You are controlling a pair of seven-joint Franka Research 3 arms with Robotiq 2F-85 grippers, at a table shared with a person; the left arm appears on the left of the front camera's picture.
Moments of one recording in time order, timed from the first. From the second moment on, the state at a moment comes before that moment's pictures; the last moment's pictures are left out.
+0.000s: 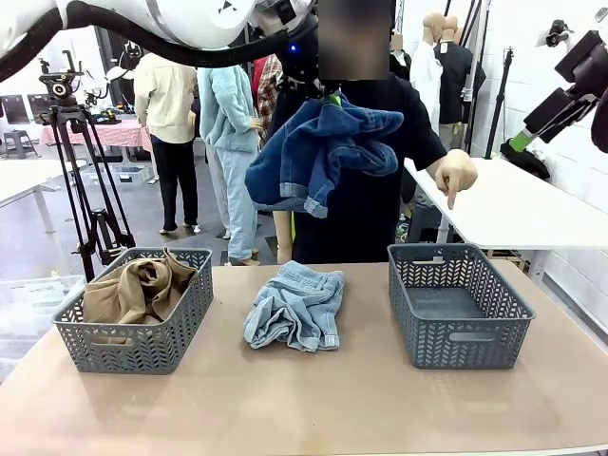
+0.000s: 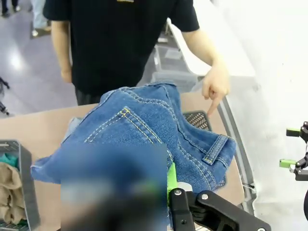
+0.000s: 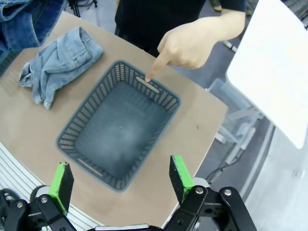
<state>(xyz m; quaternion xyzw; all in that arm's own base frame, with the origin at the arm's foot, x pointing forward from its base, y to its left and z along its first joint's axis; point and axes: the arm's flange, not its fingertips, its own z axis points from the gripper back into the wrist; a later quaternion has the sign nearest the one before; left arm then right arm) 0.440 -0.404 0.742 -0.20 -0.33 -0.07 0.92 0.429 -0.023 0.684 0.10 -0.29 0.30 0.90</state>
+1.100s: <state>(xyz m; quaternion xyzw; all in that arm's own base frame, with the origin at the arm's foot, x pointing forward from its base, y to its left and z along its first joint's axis) 0.406 -0.604 0.609 -0.41 -0.18 -0.21 0.87 0.429 -0.023 0.684 0.10 -0.29 0.30 0.90</state>
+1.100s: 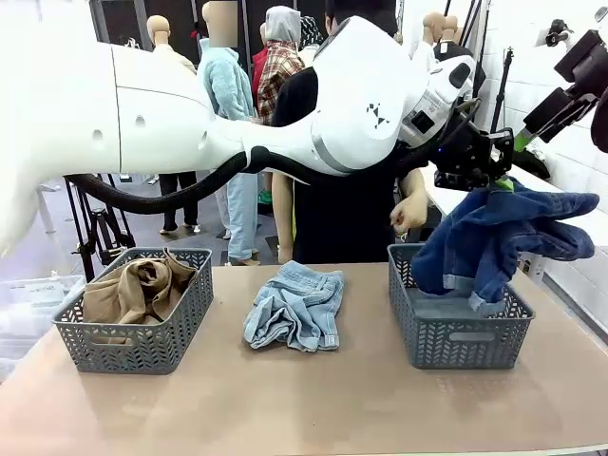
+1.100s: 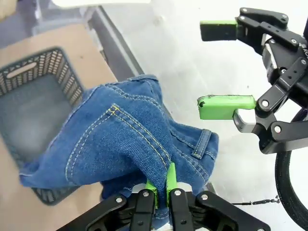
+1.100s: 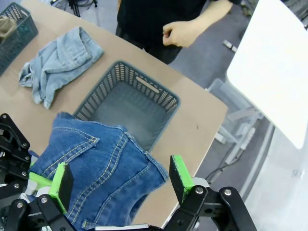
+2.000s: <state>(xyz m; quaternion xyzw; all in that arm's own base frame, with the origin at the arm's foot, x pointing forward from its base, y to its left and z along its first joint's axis) 0.488 -0.622 0.520 -0.40 -0.21 -0.16 0.88 0.429 -0.023 0.684 0.10 -0.29 0.30 0.90</state>
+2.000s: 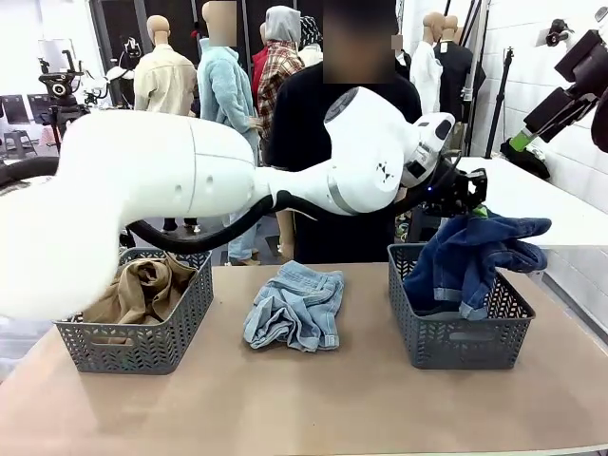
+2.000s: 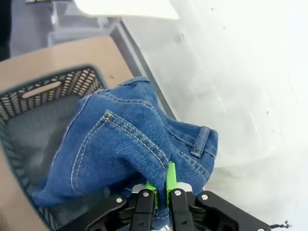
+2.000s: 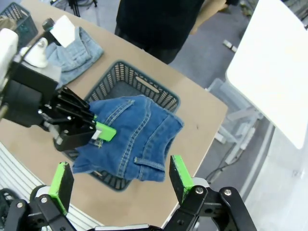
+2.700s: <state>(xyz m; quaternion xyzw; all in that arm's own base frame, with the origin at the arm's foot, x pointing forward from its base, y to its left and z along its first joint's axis) 0.492 -0.622 0.459 -0.23 -0.20 -0.13 0.94 0.429 -0.023 0.684 0.10 -0.29 0.30 0.90</state>
